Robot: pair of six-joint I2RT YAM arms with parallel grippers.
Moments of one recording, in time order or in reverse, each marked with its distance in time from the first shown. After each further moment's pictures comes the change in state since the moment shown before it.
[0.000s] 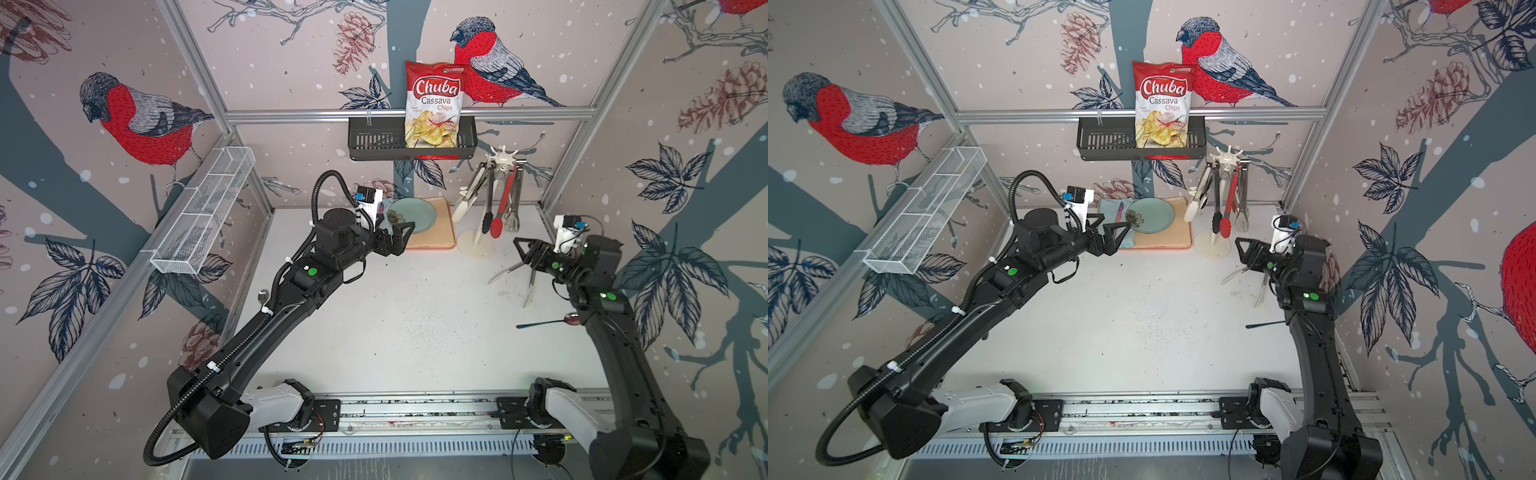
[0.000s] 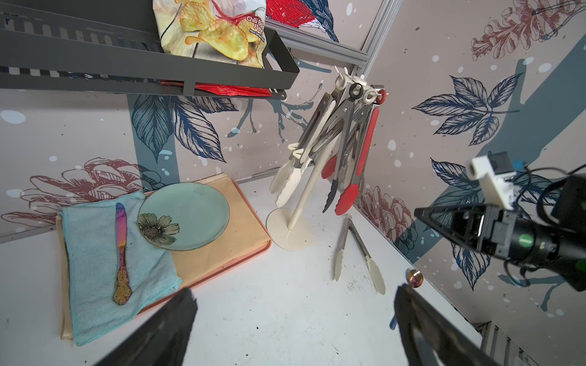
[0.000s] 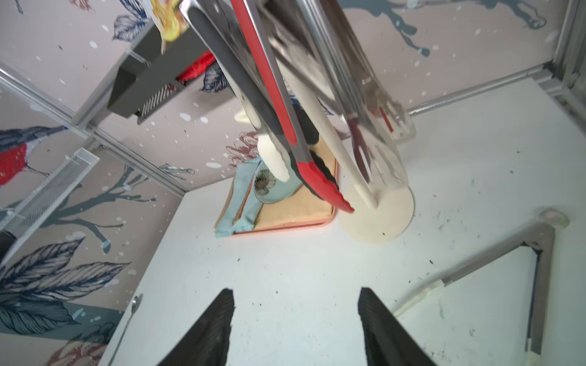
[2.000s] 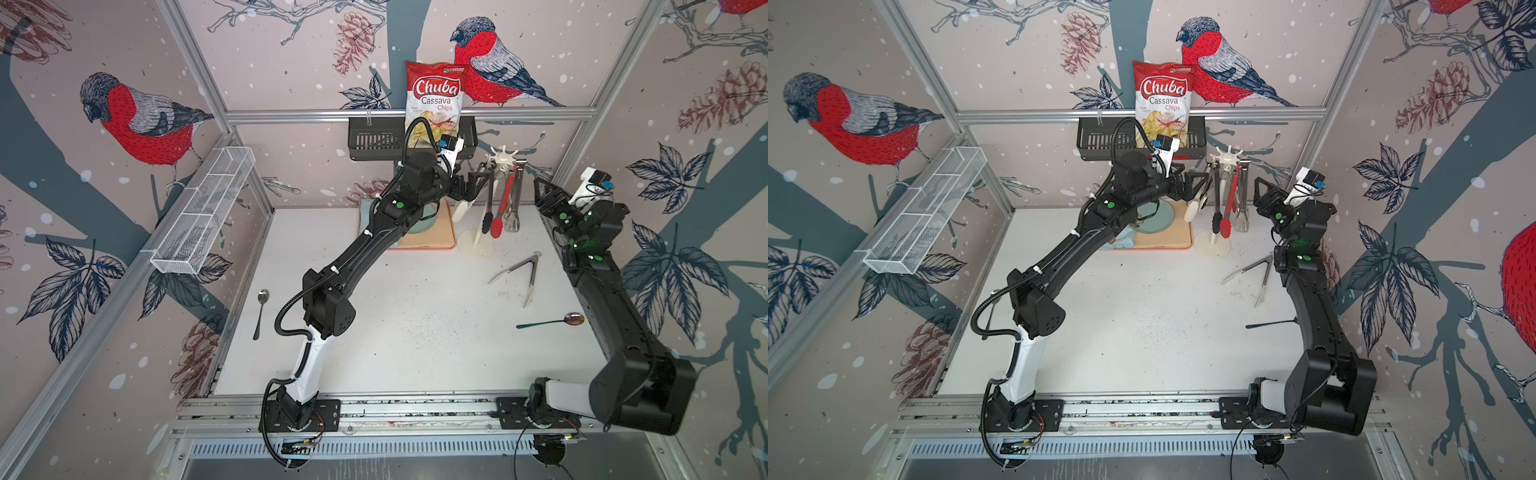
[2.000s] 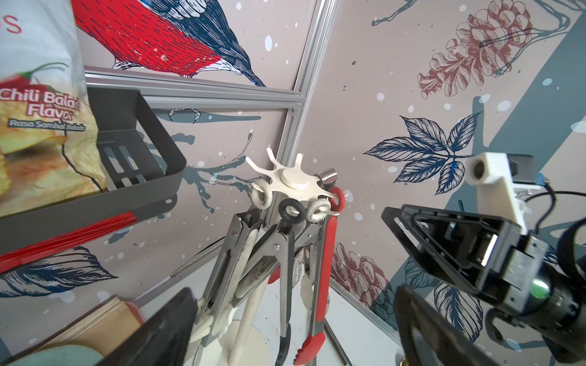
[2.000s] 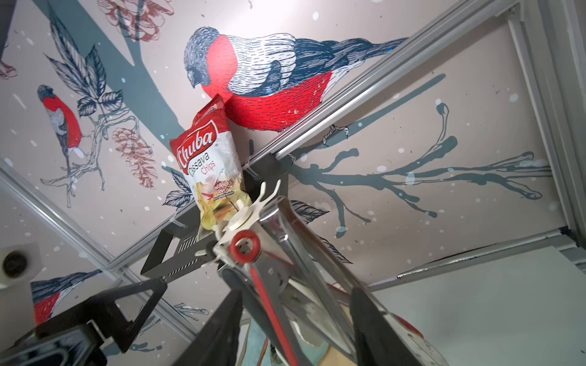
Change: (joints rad) left arm -0.121 0.957 1.139 -0.023 0.127 0.004; right arm 0.009 0.377 0.313 0.577 0.190 0.325
